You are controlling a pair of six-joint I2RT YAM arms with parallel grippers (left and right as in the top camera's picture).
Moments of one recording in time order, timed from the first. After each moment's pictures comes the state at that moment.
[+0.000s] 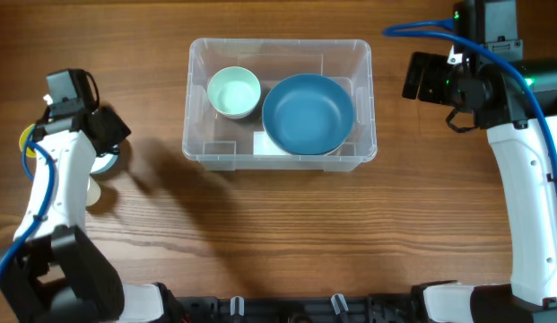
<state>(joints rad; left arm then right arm) 0.28 1.61 1.13 -0.66 -0.18 -0.40 0.13 1.53 1.79 -1.28 0.24 0.27</state>
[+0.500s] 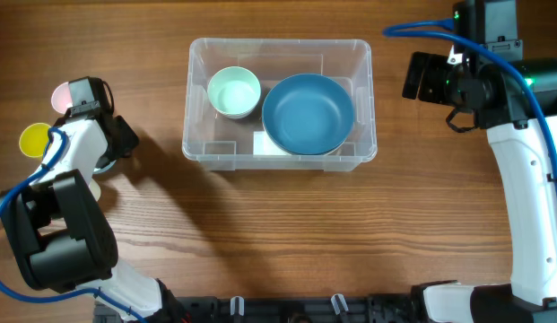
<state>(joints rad) 0.28 1.83 1.11 -0.55 -0.18 -0.36 0.13 1.53 1.79 -1.28 0.24 0.27</state>
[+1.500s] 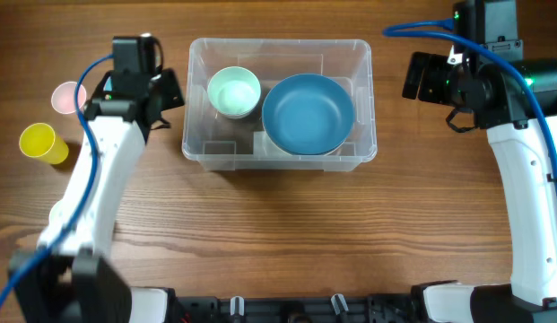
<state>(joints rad) -0.10 1.54 1.29 -0.61 -0.13 -0.27 0.13 1.53 1.79 -1.28 0.24 0.27</state>
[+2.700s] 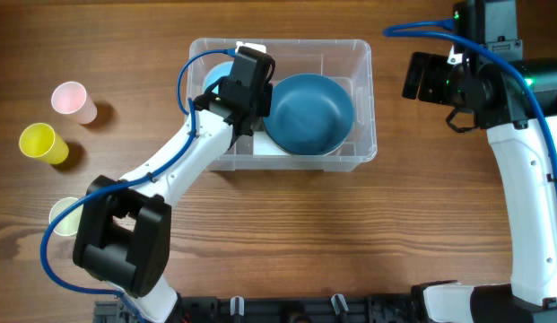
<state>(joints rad) -0.46 1.81 1.30 -0.35 -0.25 -0.21 0.13 1.53 1.79 -1.28 0.24 0.27</state>
